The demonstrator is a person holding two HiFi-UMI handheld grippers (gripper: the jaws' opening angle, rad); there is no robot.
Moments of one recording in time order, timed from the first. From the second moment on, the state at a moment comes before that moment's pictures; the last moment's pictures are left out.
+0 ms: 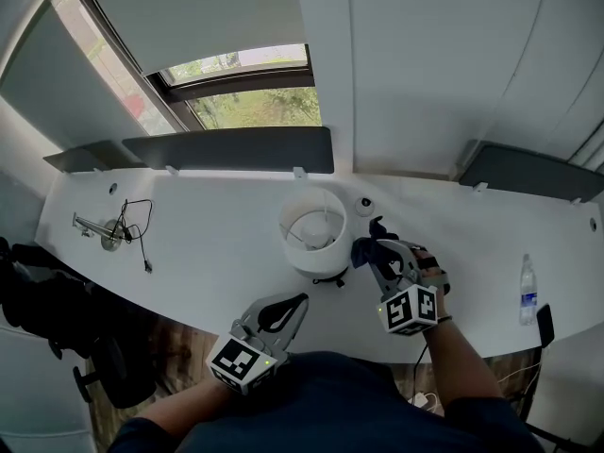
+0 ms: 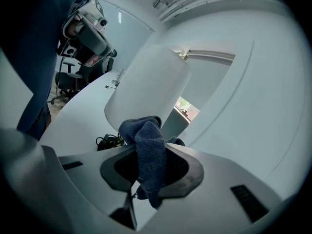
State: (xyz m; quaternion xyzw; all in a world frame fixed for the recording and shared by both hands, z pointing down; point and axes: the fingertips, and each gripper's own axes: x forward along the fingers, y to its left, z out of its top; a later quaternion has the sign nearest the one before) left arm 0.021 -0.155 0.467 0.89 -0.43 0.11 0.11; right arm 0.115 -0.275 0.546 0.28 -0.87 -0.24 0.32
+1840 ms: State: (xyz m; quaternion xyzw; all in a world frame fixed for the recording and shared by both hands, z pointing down) left arm -0.067 -0.064 0.423 0.95 -0.30 0.01 0.07; right arm -0.036 -0.072 0.431 0.37 -0.91 -0.05 0.17
